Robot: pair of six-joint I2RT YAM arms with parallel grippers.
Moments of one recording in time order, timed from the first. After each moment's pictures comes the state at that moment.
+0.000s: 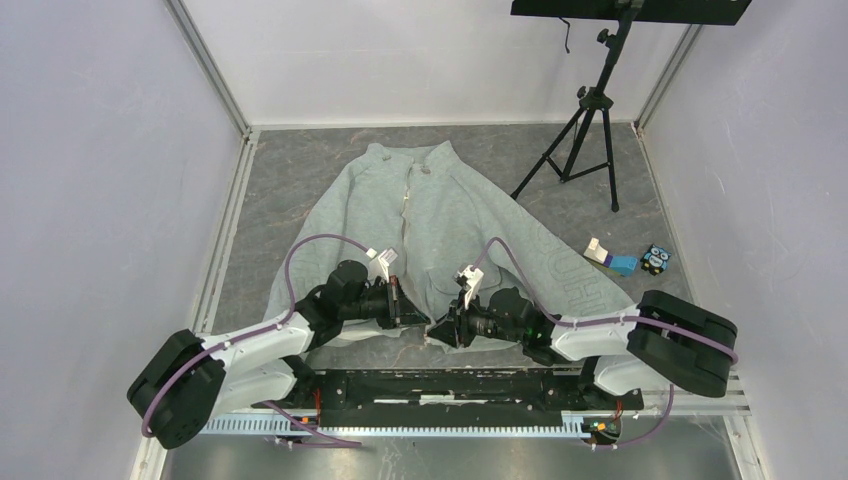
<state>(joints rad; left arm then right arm) -0.72 1.06 0.28 0.26 0.53 -0.96 1.08 1.35 0.27 0.77 -0.17 0.53</state>
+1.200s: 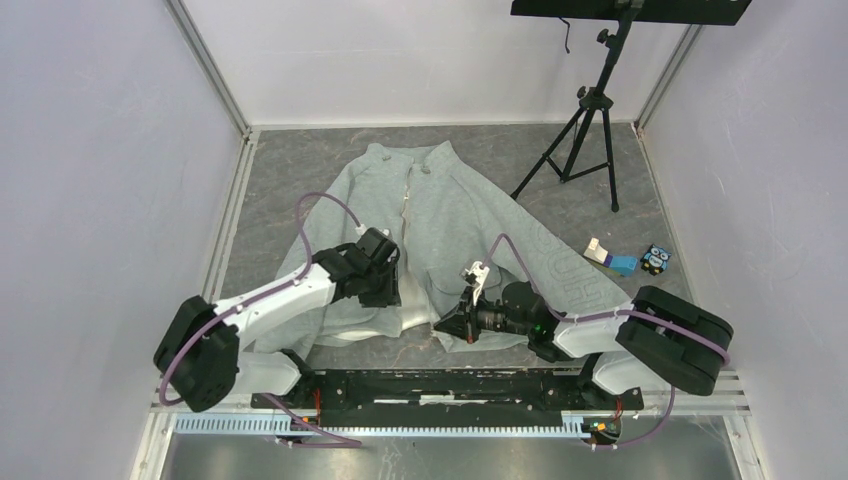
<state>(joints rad) -0.72 1.25 0.74 -0.58 -0.01 -0.71 0.97 1.40 0.22 0.93 -0.35 0.44</state>
